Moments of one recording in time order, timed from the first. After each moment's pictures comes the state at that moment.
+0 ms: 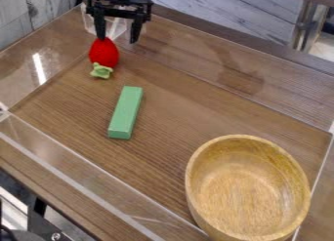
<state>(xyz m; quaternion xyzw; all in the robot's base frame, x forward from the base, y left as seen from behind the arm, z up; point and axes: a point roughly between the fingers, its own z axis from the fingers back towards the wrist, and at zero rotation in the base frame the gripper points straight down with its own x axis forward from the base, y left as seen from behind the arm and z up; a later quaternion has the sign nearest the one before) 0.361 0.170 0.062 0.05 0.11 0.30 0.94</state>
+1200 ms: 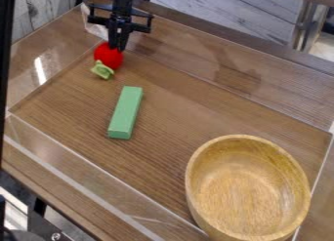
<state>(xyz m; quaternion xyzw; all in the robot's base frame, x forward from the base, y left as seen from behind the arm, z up) 0.364 0.164 0.043 0.05 0.14 0.28 0.95</state>
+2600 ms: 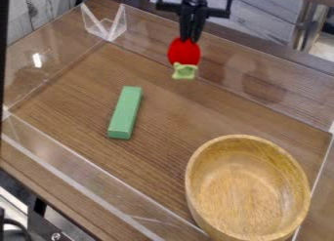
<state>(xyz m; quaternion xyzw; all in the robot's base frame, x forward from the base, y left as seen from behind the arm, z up) 0.365 0.025 0.098 0.03 0.13 0.25 0.96</state>
